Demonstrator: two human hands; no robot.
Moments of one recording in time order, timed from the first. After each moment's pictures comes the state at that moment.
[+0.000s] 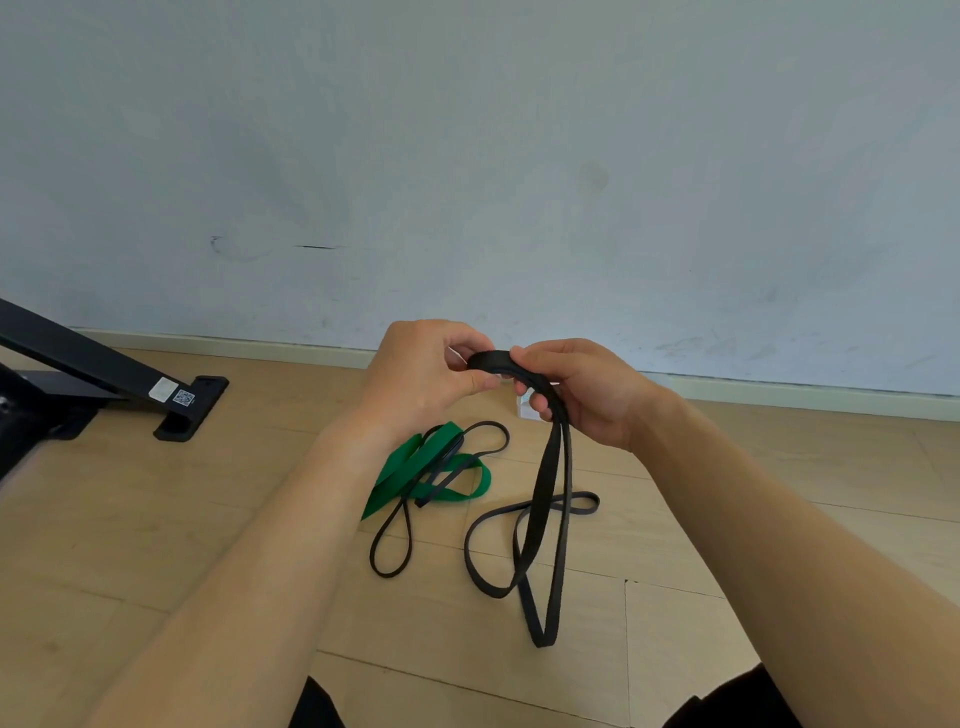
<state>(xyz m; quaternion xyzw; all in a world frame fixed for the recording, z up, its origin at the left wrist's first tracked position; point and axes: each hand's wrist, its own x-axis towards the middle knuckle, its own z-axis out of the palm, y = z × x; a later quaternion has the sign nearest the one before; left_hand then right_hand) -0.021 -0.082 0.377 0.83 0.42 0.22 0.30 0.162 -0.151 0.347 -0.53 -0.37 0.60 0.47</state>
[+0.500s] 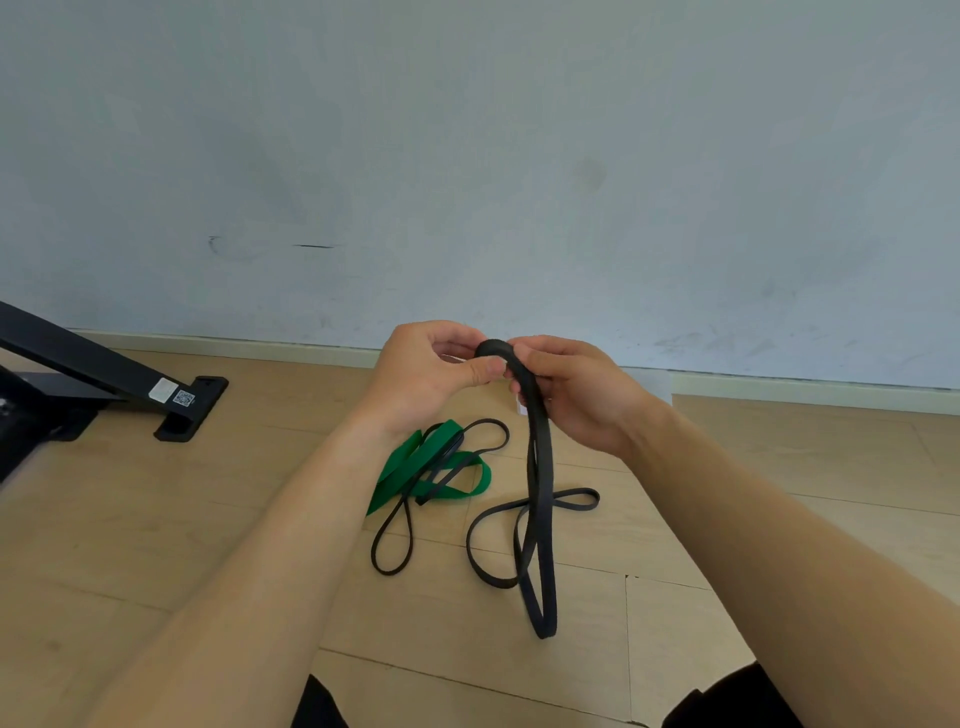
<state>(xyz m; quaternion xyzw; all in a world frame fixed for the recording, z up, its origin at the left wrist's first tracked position) -0.019 -0.084 0.367 0.72 0.42 0.28 0.47 0.154 -0.153 0.334 -0.46 -0.33 0.61 0.56</state>
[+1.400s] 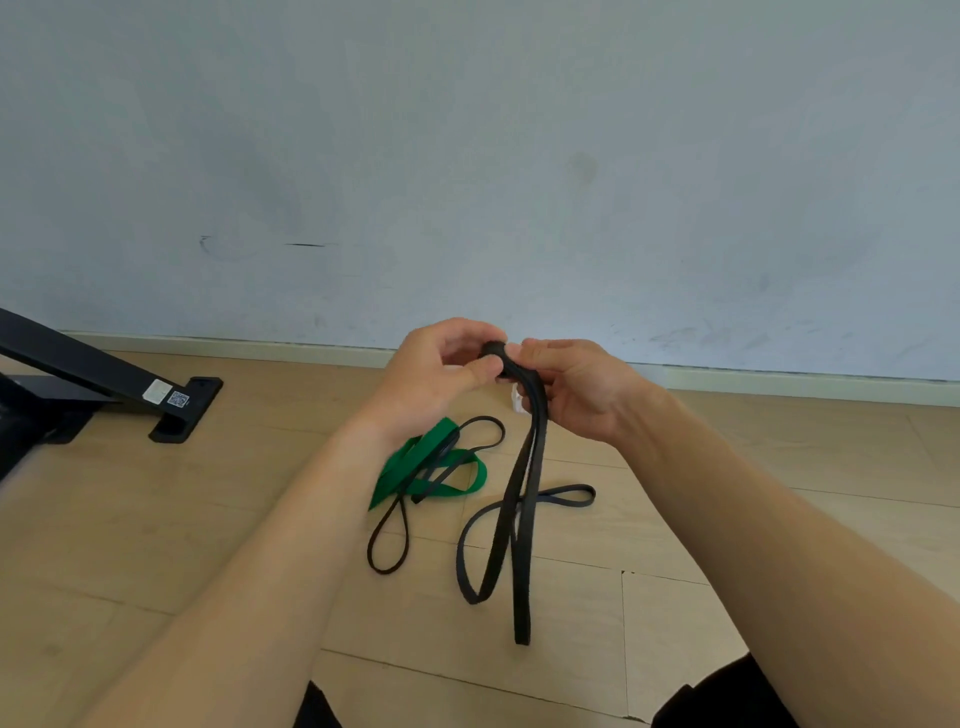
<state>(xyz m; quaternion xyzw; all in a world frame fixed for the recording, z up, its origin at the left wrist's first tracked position) -0.010 -0.088 0.361 0.75 0.37 0.25 0.49 0.163 -0.152 0.339 -0.50 -0.26 0.63 0.53</state>
